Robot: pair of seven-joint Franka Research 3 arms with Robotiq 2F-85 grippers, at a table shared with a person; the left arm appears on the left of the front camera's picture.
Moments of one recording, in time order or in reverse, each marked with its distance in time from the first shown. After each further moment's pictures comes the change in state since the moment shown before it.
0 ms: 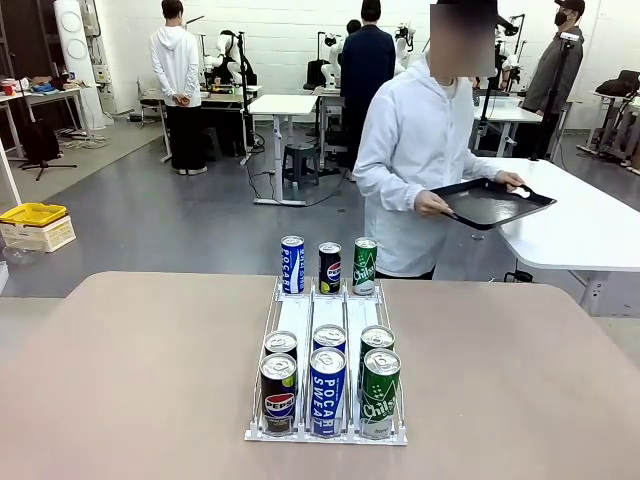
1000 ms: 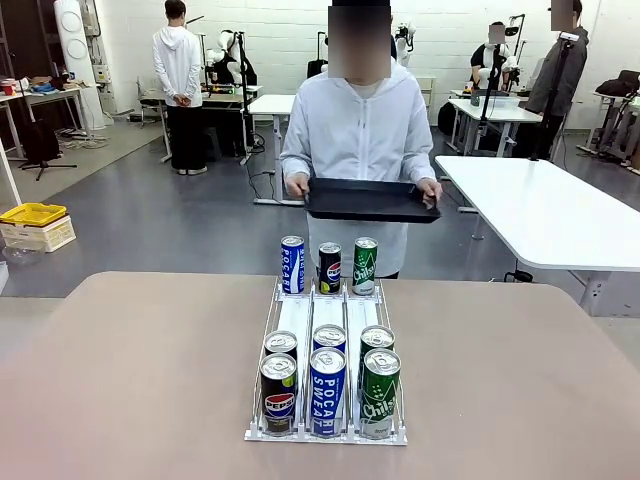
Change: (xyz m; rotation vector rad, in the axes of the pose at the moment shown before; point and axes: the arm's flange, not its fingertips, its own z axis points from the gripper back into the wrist) left arm 0.000 -0.001 0.000 0.000 0.001 -0.002; right arm 0.000 -0.001 -0.001 0.001 0.003 0.004
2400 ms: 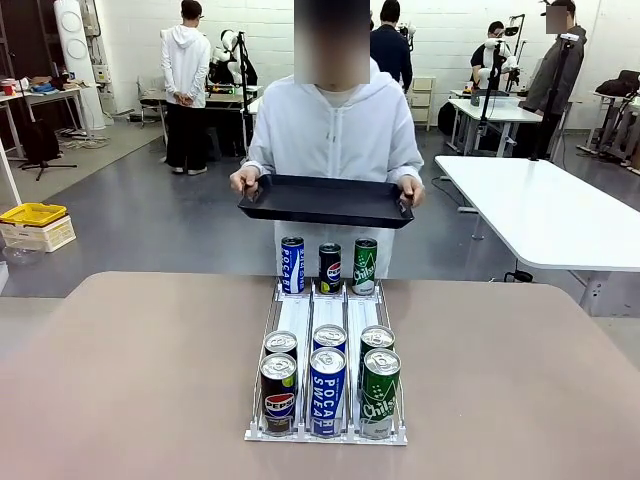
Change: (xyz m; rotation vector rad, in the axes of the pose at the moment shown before) left arm 0.000 0.000 0.000 0.000 0.000 0.000; right arm -0.001 -0.001 0.001 -0.004 0.000 -0.002
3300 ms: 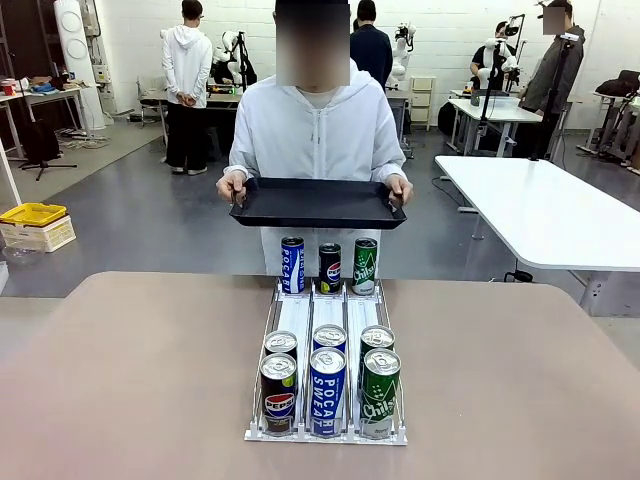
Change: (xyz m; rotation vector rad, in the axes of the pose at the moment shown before) left arm 0.000 0.000 0.000 0.000 0.000 0.000; right arm 0.000 0.000 0.000 0.000 0.001 0.001
